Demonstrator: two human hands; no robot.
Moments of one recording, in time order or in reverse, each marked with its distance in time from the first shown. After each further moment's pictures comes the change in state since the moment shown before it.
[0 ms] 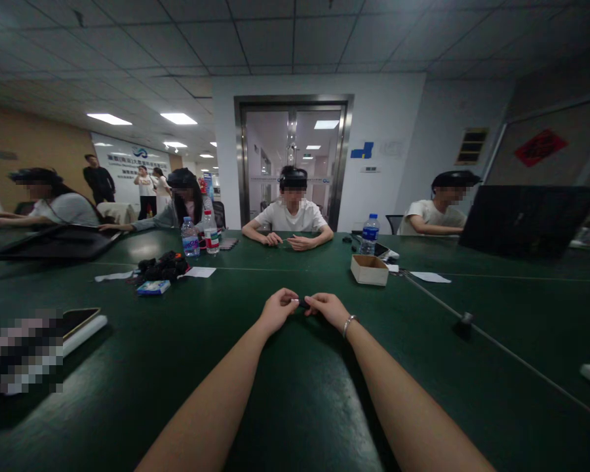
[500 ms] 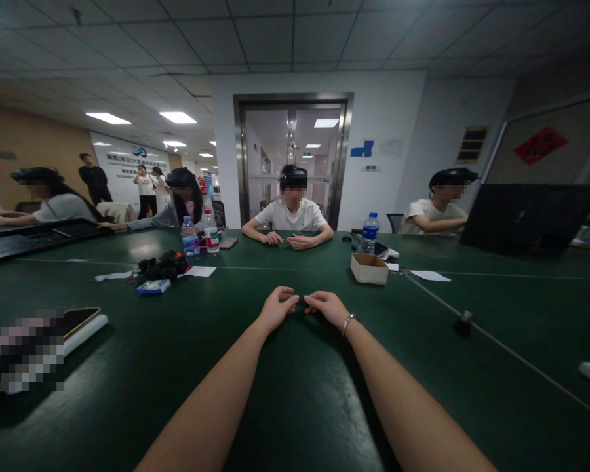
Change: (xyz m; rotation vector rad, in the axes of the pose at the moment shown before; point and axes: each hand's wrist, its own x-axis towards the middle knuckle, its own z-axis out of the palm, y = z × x) left_hand 0.000 -0.001 -0.002 -0.071 0.043 -0.060; right_hand -0.001 -0.001 0.001 0.078 0.005 0.020
